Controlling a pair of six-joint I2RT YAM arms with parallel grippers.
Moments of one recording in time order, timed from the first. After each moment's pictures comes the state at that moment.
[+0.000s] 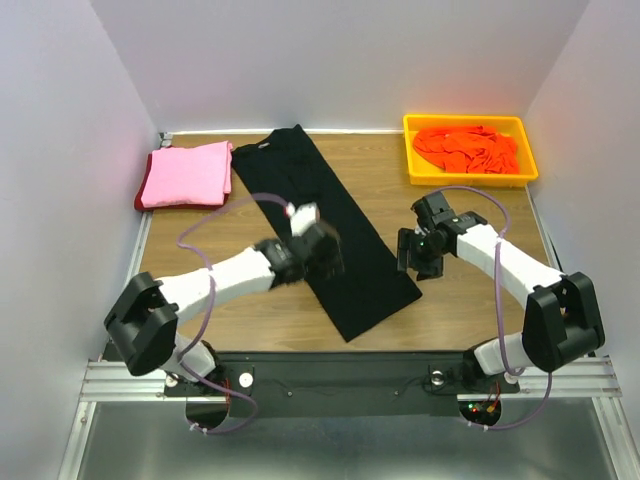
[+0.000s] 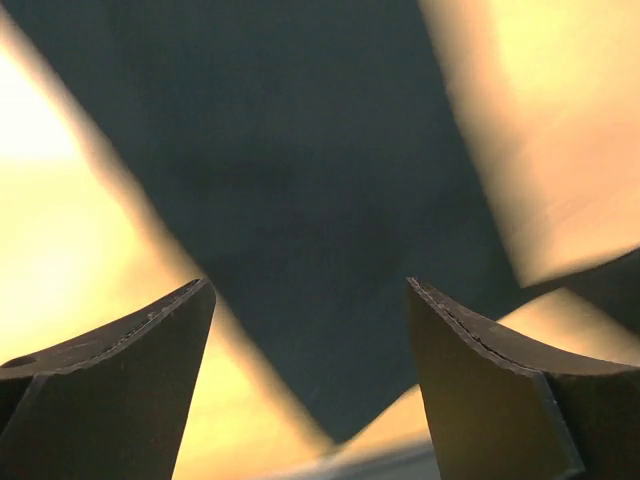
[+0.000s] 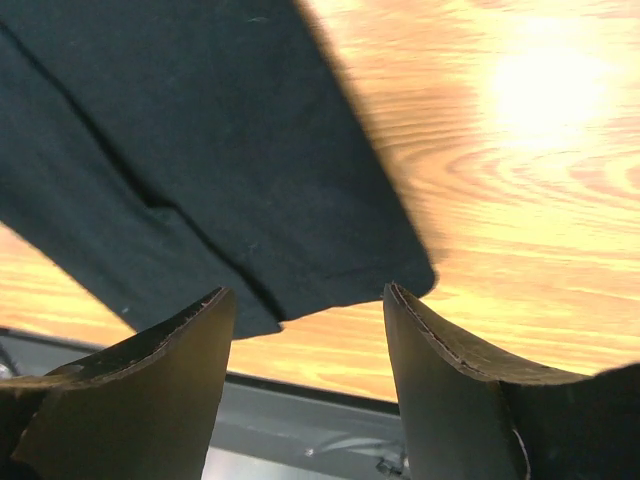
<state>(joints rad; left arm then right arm) -0.87 1.41 1.04 -0.49 -0.31 -0.92 0.39 1.41 0.97 -0.80 -0.09 0.51</state>
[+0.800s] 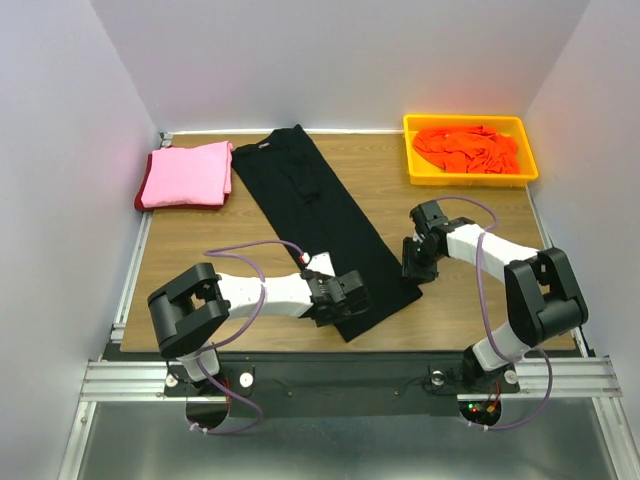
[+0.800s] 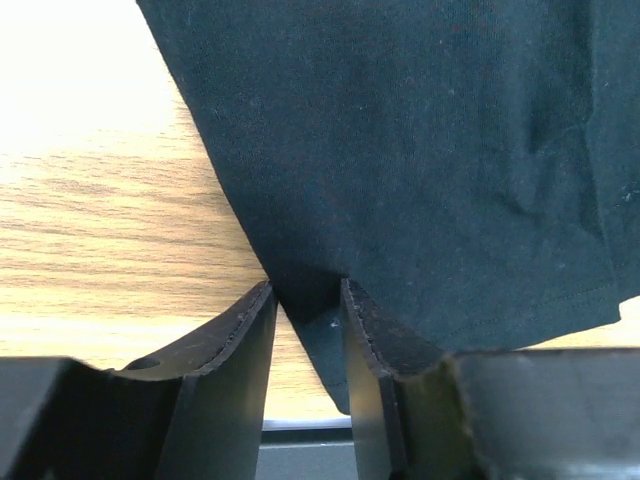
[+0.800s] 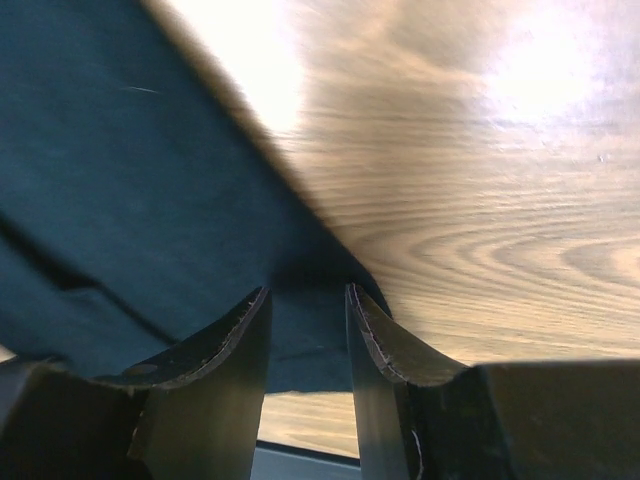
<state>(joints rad) -1.18 1.64 0.94 -0.58 -0.34 -1.40 0.34 1.55 0.89 -0.63 -0.14 0.48</state>
